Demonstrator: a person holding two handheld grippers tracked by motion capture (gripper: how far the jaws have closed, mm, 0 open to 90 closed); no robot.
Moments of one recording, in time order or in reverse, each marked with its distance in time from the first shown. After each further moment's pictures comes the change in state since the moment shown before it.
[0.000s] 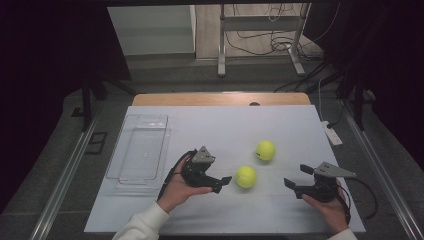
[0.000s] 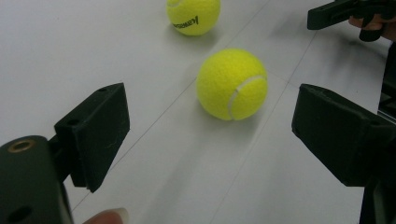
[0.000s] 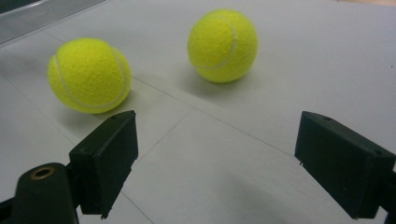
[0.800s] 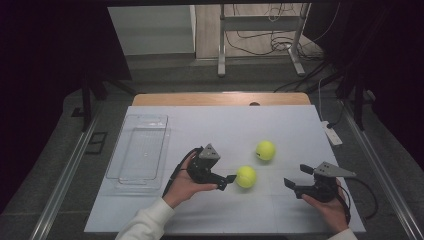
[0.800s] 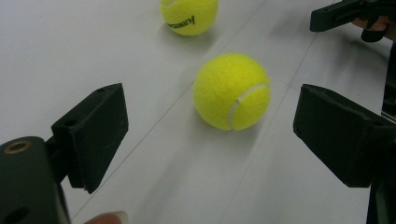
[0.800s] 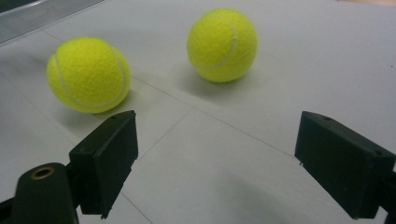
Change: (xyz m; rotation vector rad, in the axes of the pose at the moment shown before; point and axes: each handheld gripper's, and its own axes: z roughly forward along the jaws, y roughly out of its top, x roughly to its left) left arm 0.003 0.011 0.019 0.033 -0.029 -0.005; right arm -0.001 0.000 0.001 0.004 0.001 -0.004
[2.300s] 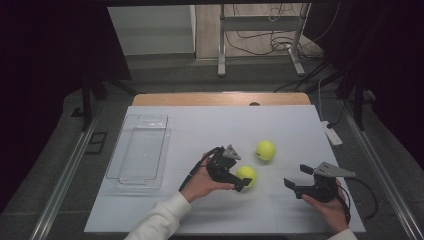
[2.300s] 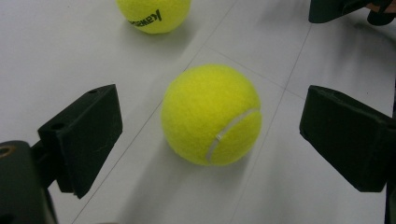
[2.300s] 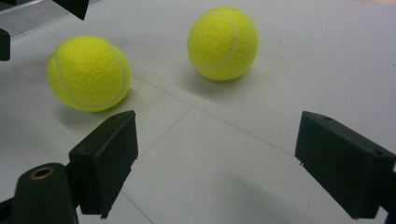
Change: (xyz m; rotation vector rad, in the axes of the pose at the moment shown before) left arm -0.013 0.021 0.046 0.090 -0.045 0.059; right arm 0.000 -0.001 0.001 0.005 0.000 -0.001
